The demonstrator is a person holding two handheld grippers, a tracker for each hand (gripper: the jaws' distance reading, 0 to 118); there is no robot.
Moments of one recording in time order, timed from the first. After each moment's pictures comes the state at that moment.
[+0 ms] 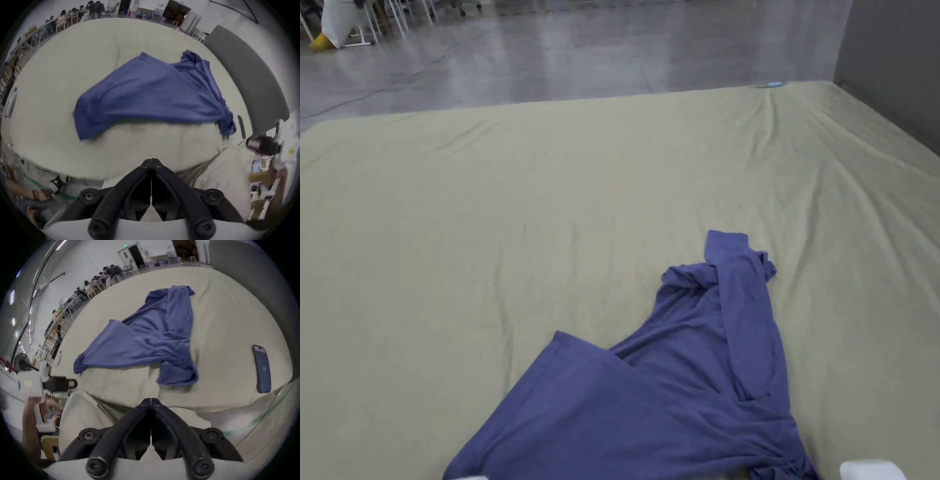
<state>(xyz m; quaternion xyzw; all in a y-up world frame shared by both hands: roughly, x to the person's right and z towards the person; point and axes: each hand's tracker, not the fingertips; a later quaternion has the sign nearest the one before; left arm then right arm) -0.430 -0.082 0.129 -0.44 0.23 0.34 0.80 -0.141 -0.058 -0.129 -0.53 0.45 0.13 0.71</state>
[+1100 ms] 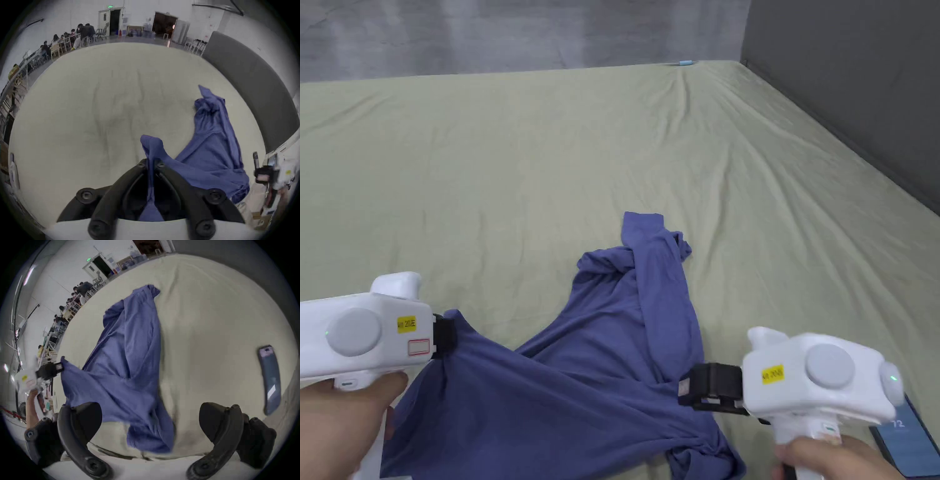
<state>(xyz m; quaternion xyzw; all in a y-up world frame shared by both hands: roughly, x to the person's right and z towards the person) -0.570 -0.045 -0.015 -0.42 0.25 0.25 0.84 -0.216 -0.099 -0.275 -0.62 0.34 0.02 0.71</state>
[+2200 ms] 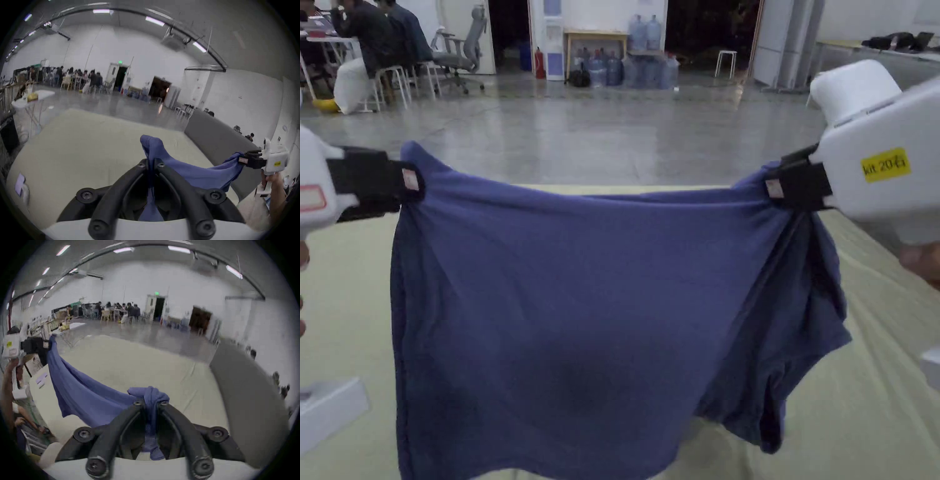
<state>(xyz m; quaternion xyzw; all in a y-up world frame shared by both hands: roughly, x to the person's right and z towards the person) -0.606 0.248 0.053 -0.10 0.28 0.20 0.93 -0.320 0.287 -0.270 -0.15 0.49 0.24 0.83</state>
